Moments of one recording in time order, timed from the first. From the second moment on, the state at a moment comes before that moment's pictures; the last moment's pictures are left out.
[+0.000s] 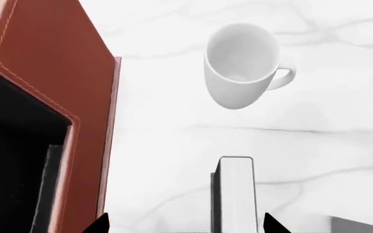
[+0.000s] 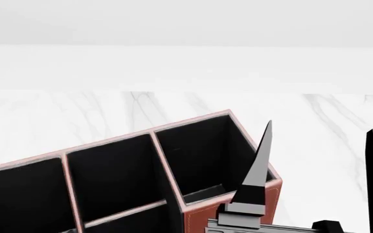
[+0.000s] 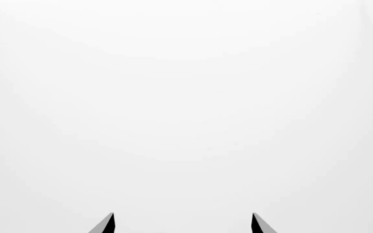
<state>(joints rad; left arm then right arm) -1.57 -0.70 1.78 0.75 -1.76 -0.62 -0.55 0.19 0.64 -0.27 -1.00 0.54 0.39 0.81</state>
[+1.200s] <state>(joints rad) -1.33 -0.49 1.92 0.55 -1.72 -0.65 -0.61 0.20 0.70 -0.30 -1.00 0.57 0.34 0.86</state>
